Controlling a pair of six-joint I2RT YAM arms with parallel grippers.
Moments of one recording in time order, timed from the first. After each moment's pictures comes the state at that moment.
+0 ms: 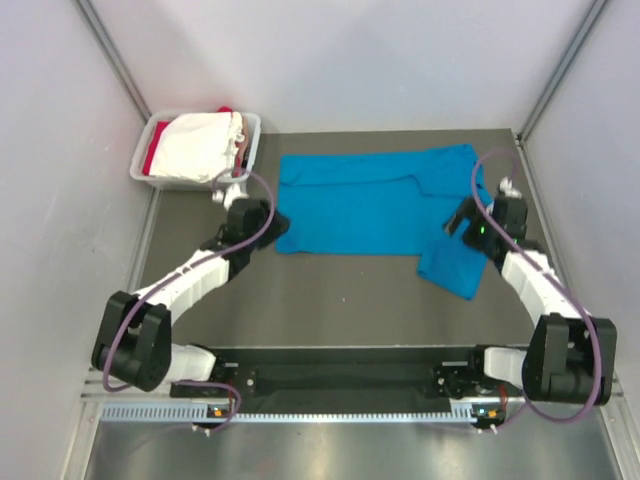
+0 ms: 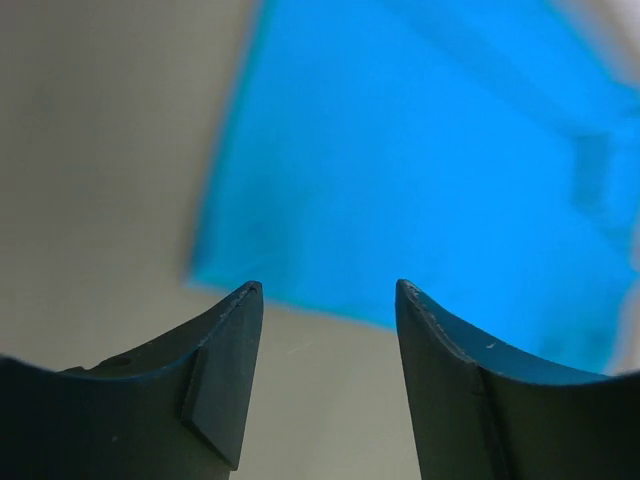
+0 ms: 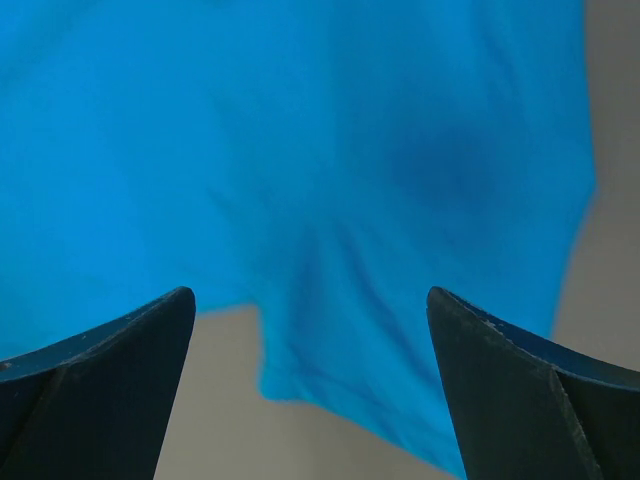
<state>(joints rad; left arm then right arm) -0.37 1.33 0.79 0.05 -0.11 -0.87 -0.07 1.22 0.77 -0.17 -0.14 0.47</state>
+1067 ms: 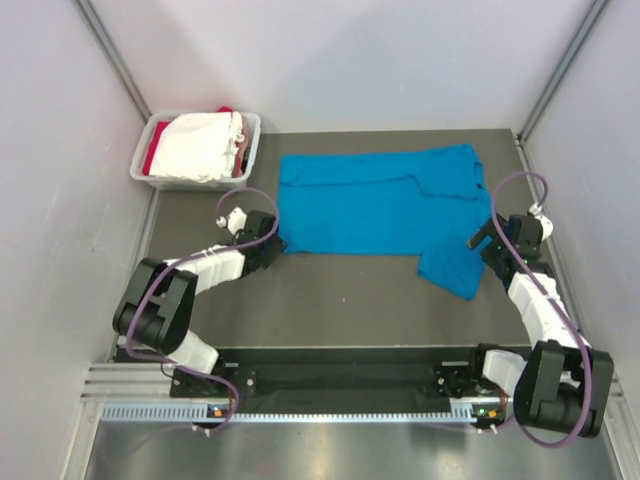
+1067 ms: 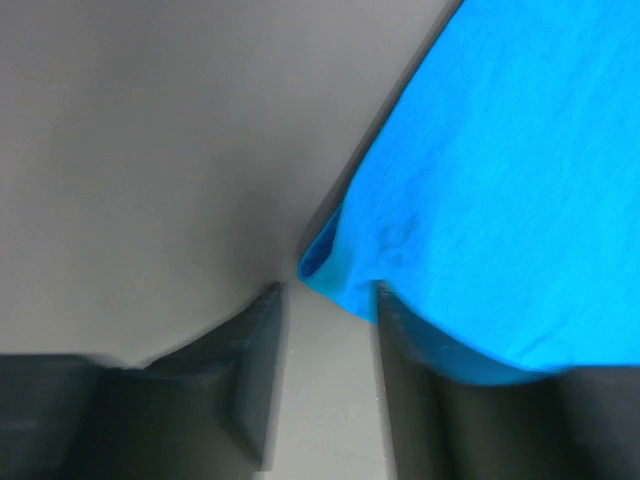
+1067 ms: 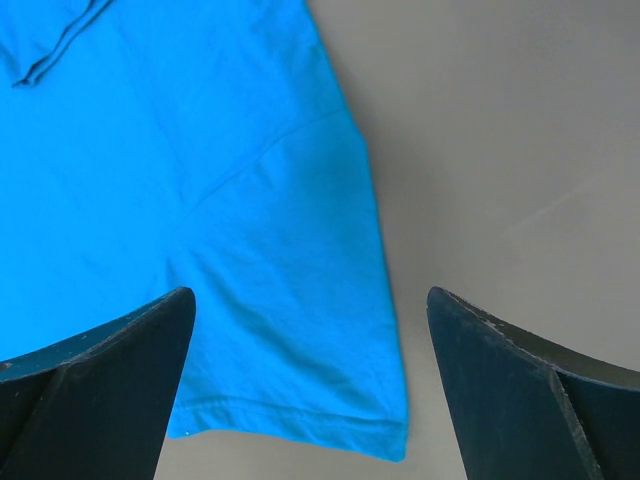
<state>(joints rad) -0.39 1.55 0.72 -0.04 -0.24 -1.11 -0.19 1.08 0.59 -0.26 0.09 0.54</state>
